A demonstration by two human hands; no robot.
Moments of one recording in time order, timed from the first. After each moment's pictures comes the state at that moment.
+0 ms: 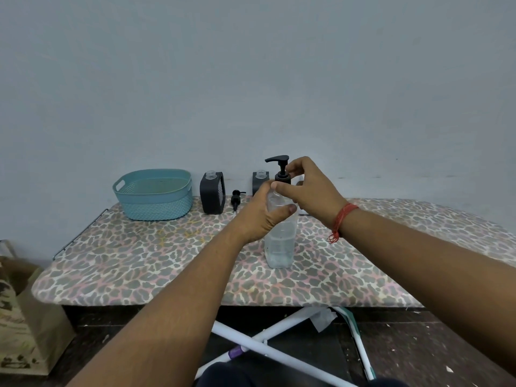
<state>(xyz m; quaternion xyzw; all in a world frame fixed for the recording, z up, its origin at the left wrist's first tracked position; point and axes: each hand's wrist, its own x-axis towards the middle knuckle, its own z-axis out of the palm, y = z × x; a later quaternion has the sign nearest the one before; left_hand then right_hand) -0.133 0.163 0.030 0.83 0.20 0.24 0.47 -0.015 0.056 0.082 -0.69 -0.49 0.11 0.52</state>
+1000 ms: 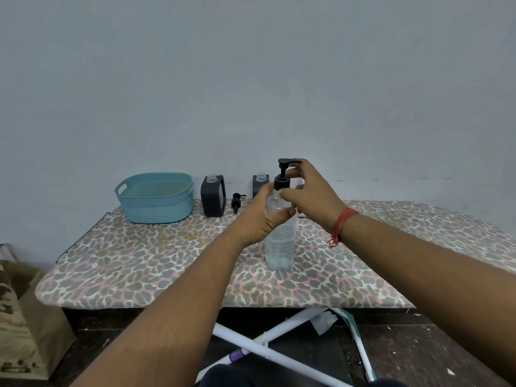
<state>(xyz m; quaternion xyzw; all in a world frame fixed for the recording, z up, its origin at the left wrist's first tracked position) -0.135 0.161 0.031 0.83 0.20 0.24 0.46 -0.023 0.049 0.085 -0.67 -0.49 0.13 0.55</state>
